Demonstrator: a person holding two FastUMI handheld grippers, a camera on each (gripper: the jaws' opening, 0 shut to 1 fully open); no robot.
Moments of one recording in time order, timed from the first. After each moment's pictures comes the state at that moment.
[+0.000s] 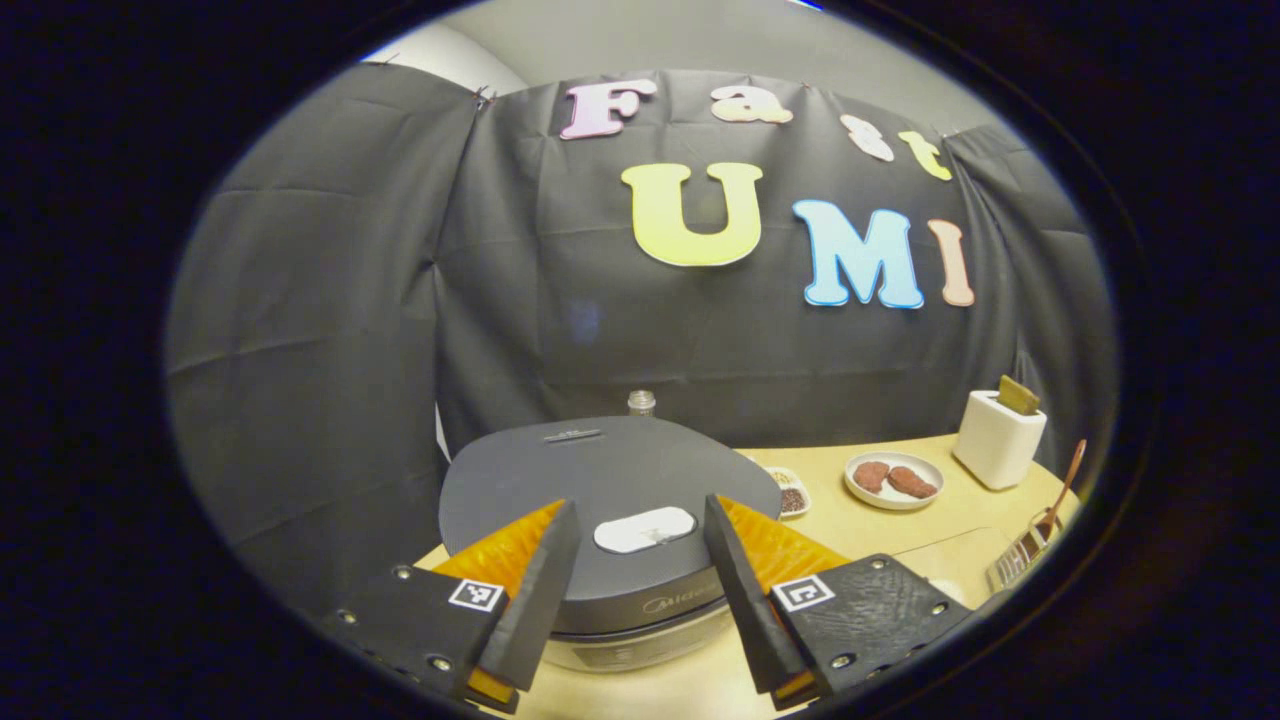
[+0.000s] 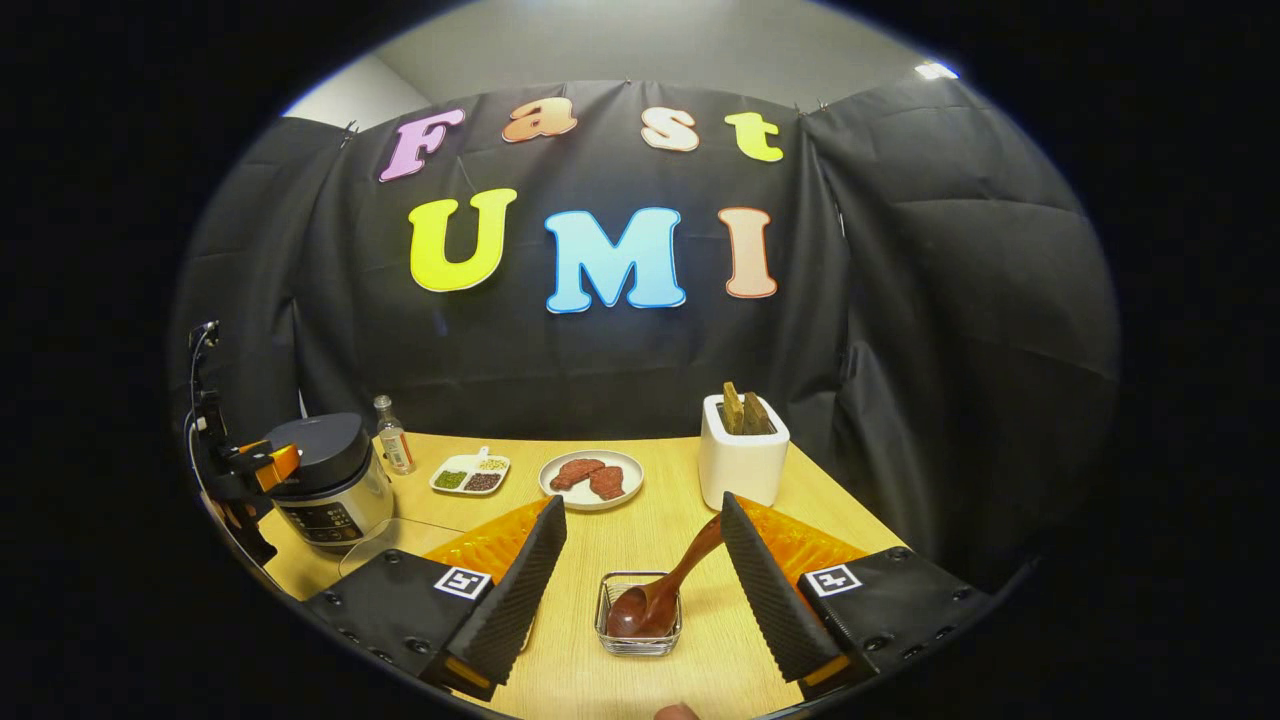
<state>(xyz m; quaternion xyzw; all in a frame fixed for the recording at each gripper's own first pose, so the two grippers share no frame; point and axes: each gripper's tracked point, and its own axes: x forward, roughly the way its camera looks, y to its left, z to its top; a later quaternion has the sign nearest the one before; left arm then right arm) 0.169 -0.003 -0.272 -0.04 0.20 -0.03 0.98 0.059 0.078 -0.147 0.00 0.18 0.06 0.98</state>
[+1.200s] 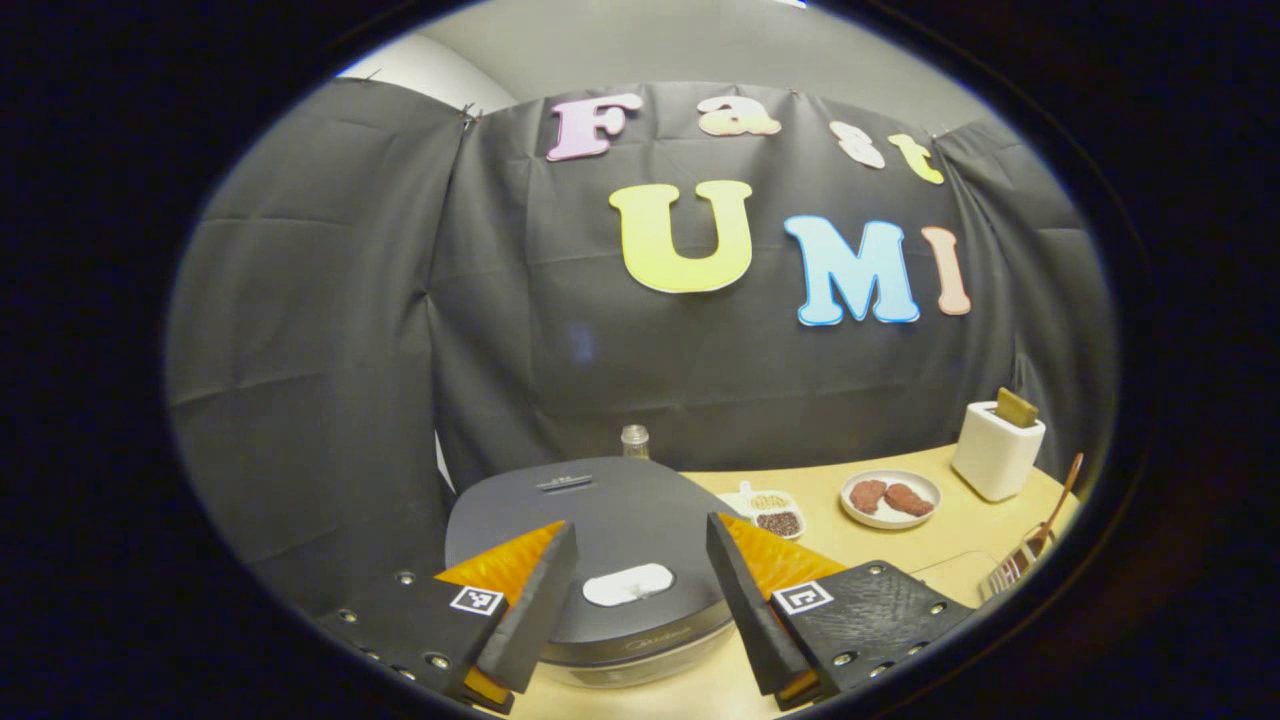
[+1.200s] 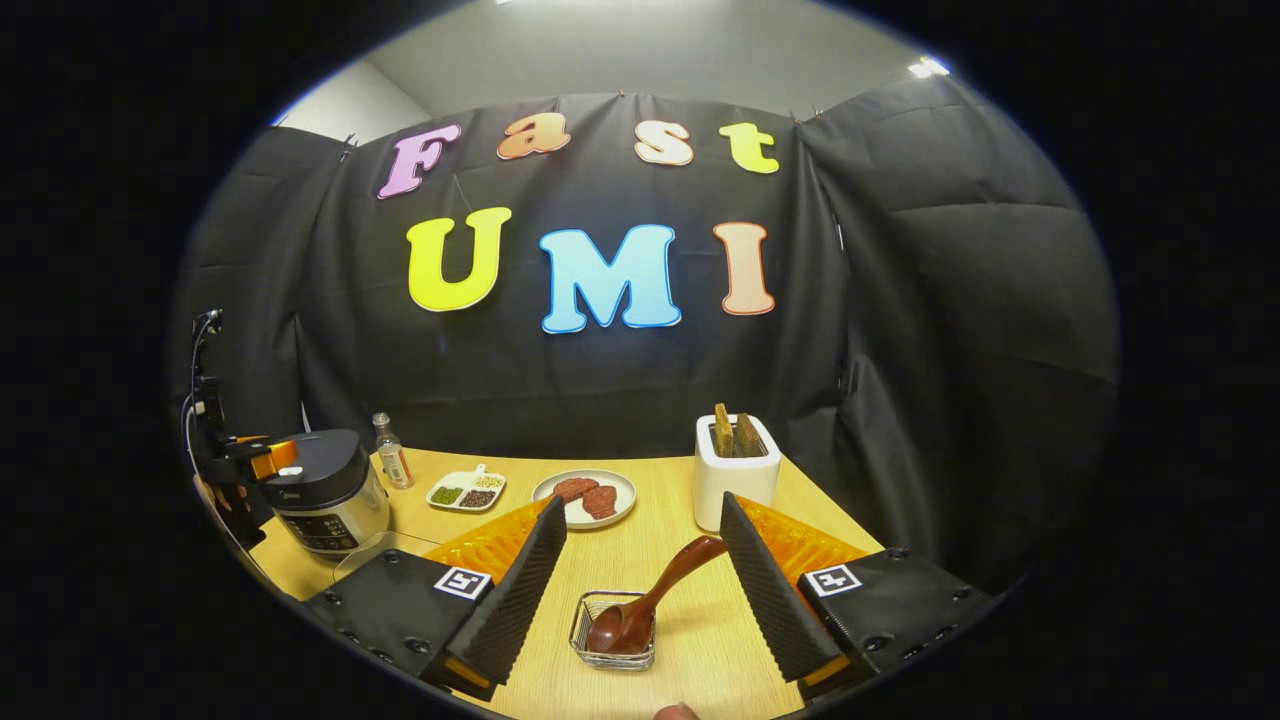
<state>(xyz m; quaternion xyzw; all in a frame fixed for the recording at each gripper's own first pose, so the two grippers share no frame) 0.190 -0.015 -0.211 -0.01 0.15 -0.03 0.99 0.072 0.050 -0.126 0.01 0.15 0.06 0.99</state>
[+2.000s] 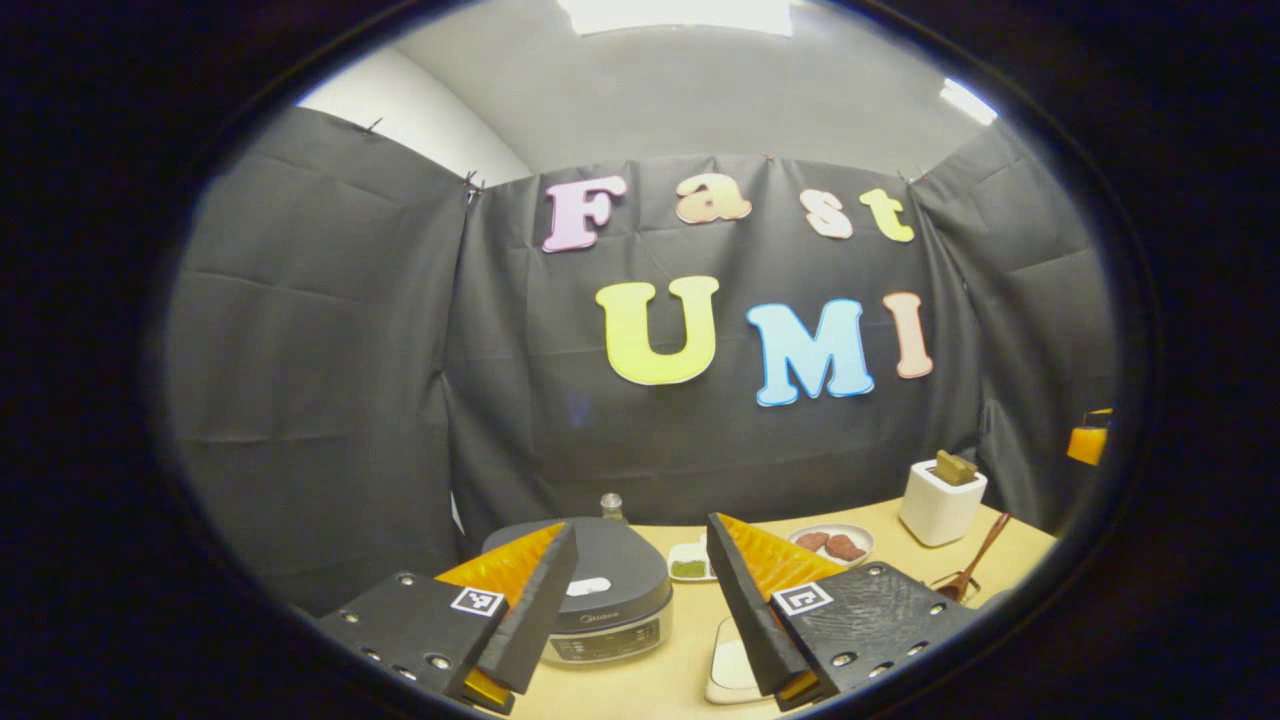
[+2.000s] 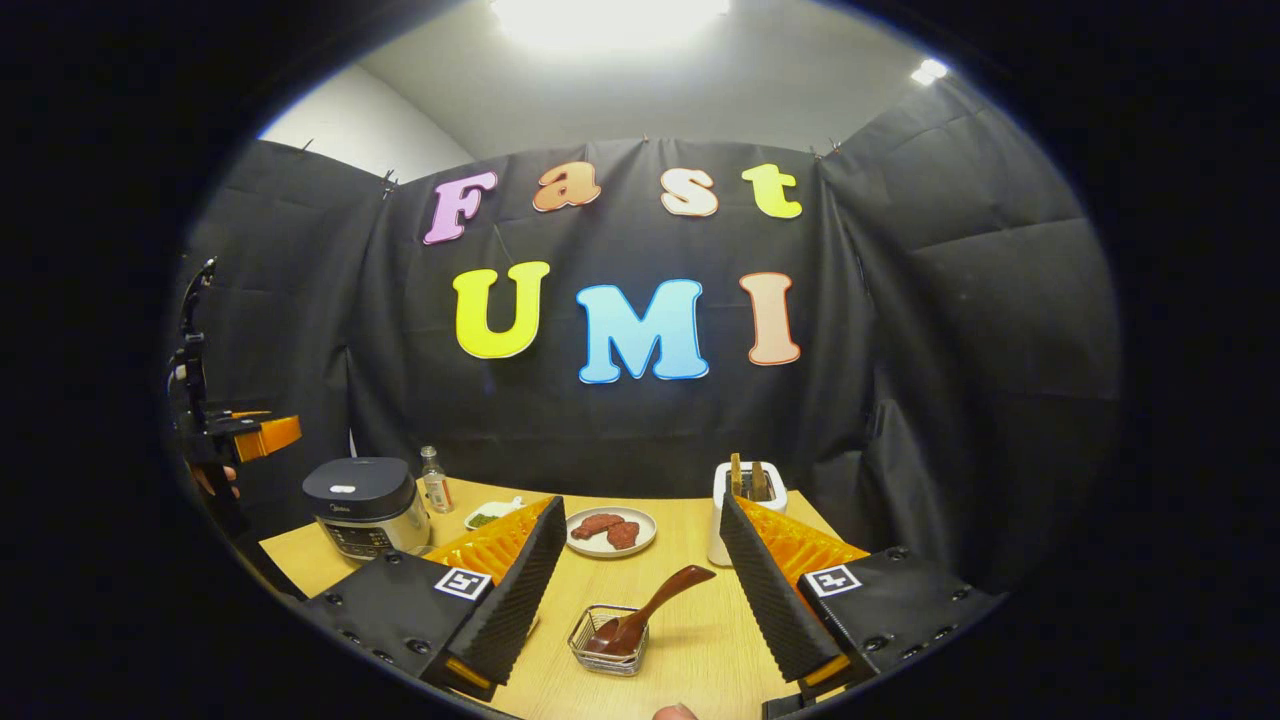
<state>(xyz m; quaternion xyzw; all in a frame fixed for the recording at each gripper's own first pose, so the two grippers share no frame) 0.059 -0.062 -0.060 -0.01 0.07 -0.03 1.00 0.033 0.026 -0.068 0.01 0.08 0.14 0.99</state>
